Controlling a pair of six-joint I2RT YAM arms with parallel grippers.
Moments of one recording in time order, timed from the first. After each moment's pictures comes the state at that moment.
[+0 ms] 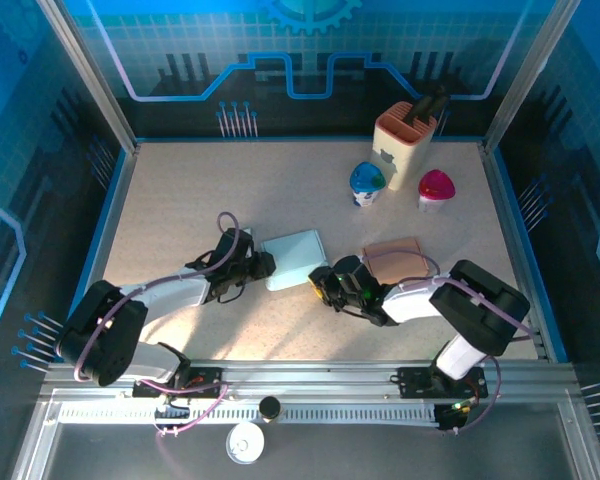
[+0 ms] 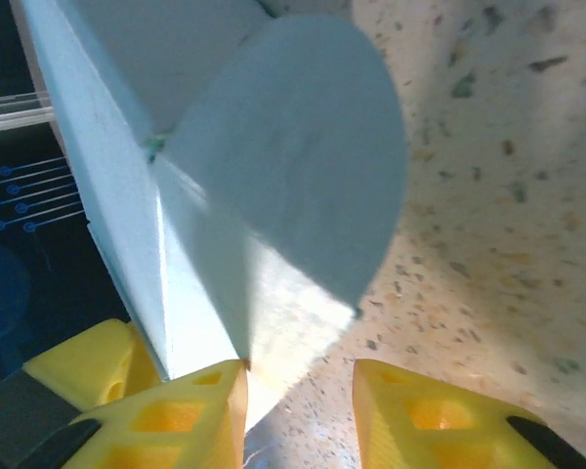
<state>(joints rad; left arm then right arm) -0.47 1.39 0.56 0.00 0.09 -0.74 0.82 1.59 0.48 0.47 -0.03 1.64</state>
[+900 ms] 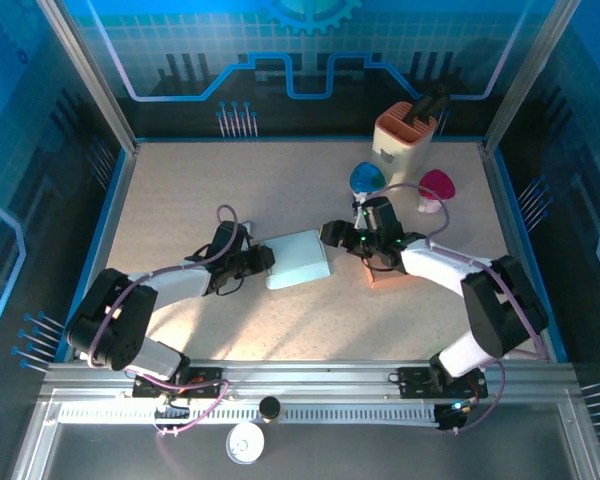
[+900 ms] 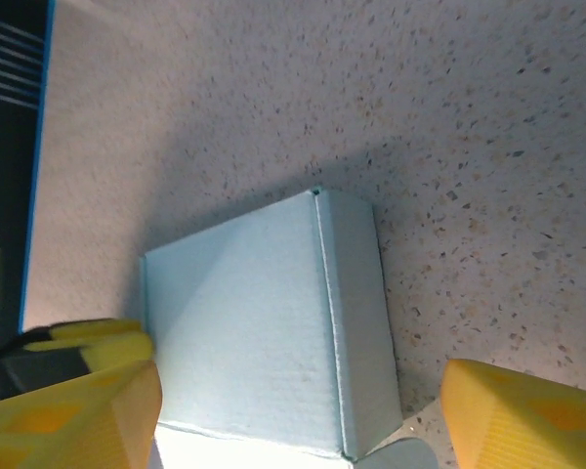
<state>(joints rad) -0.39 1.47 0.59 0.09 0.22 -0.69 0.47 1.56 0.83 -0.01 -0.32 0.72</state>
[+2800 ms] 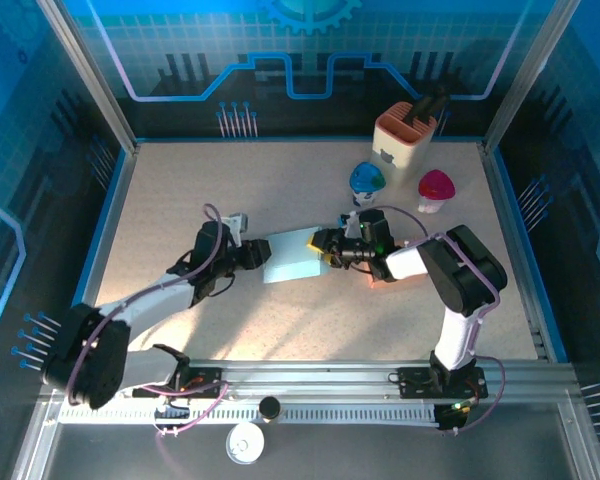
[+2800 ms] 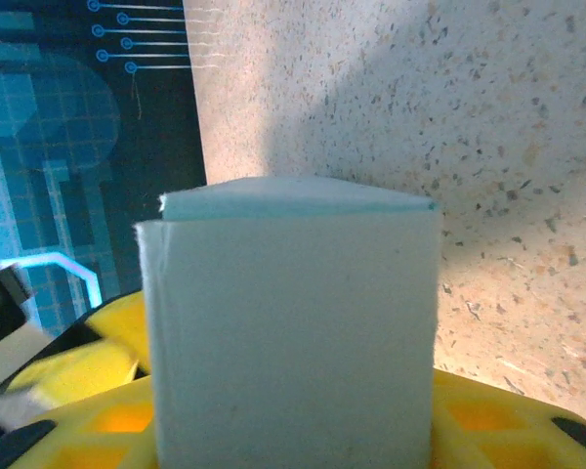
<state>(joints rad) -0.39 1.23 0.53 0.12 0.24 -0.54 0.44 1.86 0.72 0.63 -0.72 1.19</state>
